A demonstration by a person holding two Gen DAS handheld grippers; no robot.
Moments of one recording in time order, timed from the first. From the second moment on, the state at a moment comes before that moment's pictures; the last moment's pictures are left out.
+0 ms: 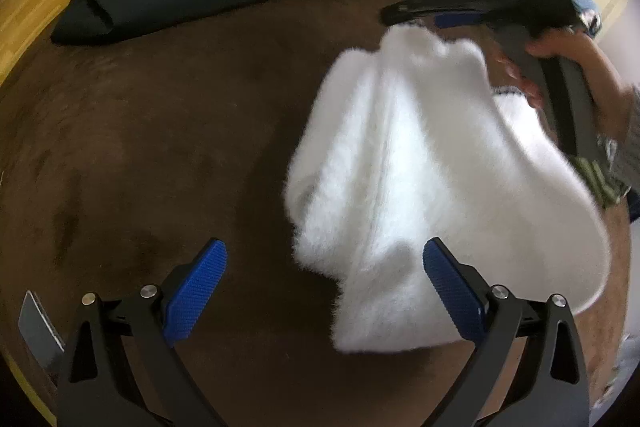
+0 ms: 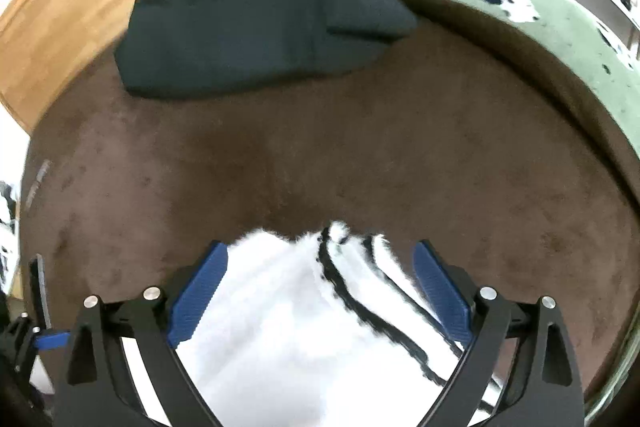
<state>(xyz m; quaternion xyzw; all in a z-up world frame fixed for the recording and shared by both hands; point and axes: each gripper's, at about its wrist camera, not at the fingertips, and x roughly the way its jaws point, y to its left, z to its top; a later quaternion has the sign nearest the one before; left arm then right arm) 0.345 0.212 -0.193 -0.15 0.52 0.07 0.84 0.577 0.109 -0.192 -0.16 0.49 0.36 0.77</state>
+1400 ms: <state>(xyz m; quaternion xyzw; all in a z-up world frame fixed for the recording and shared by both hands) 0.480 0.249 -0.266 -0.20 0.60 -0.20 0.75 0.502 -0.138 -0.293 0.31 0.59 0.29 0.69</state>
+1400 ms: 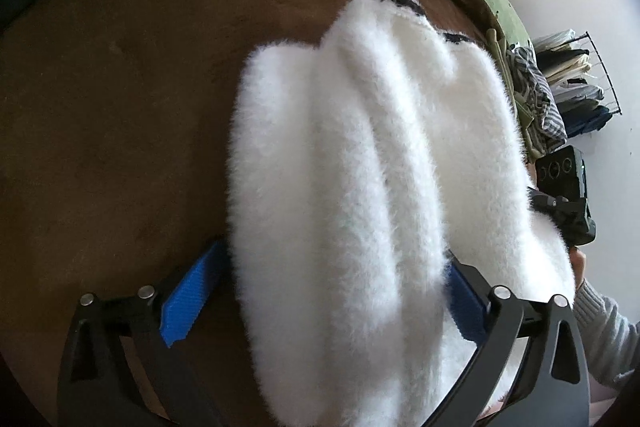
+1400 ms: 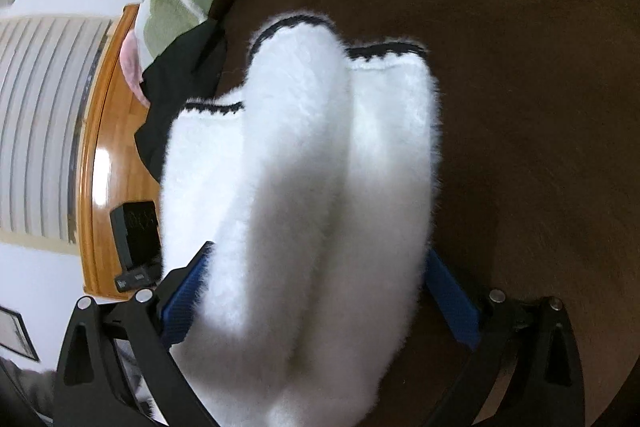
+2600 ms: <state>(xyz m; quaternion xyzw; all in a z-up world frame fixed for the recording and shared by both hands) 0.445 0.232 -0.209 -0.17 0.52 -0.20 0.81 0.467 -0.086 -0.218 0.12 0.54 0.30 0.78</state>
